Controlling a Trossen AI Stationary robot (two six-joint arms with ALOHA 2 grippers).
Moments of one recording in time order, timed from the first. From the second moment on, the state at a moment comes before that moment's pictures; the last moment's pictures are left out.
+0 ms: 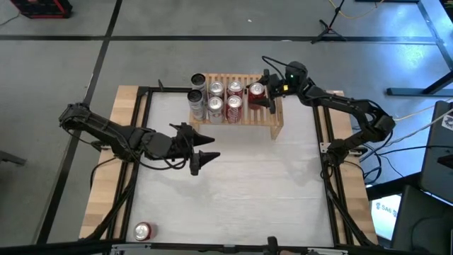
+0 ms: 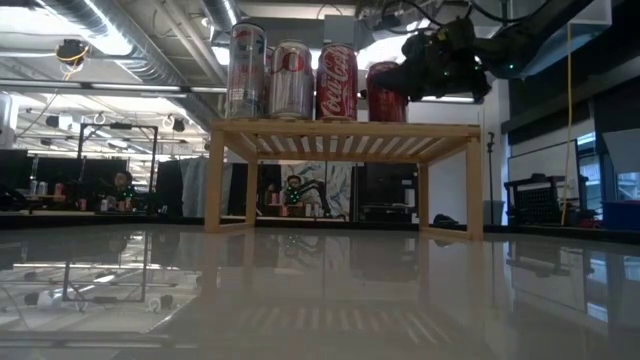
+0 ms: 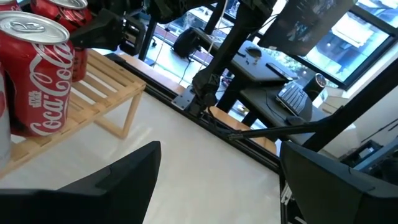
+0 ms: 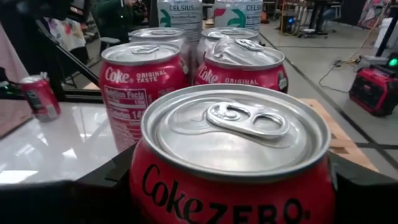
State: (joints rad) left arm -0.34 1.23 1.10 -0.12 -0.55 -0.63; right arm -0.75 1.46 0.92 0.37 -0.87 -0.17
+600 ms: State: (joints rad) left arm -0.33 1.23 1.10 -0.12 -0.56 -0.63; right arm -0.75 1.49 0.92 0.44 -0.83 -0.13
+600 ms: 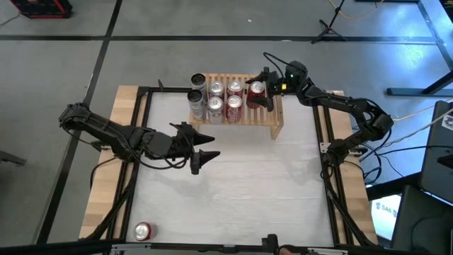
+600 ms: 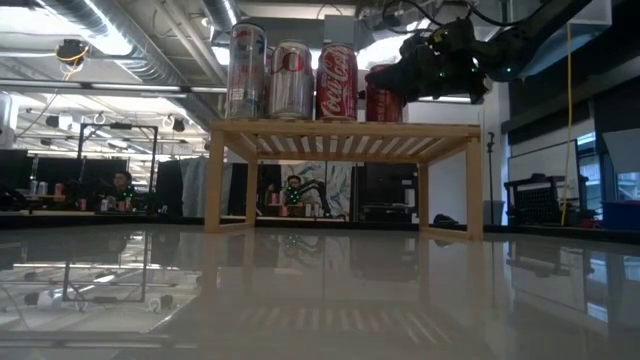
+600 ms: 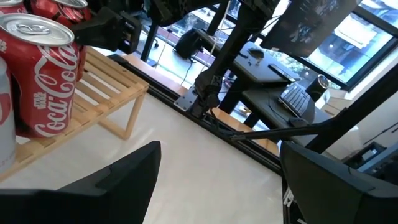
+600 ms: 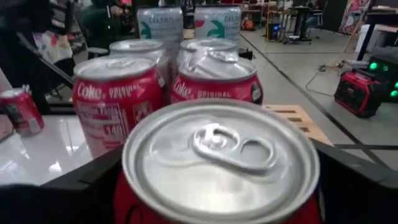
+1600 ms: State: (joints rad) left arm -0.41 1.23 1.10 -0.15 -0.44 -0.60; right arm 0.00 1.27 1.29 -0.28 -0.44 0.17
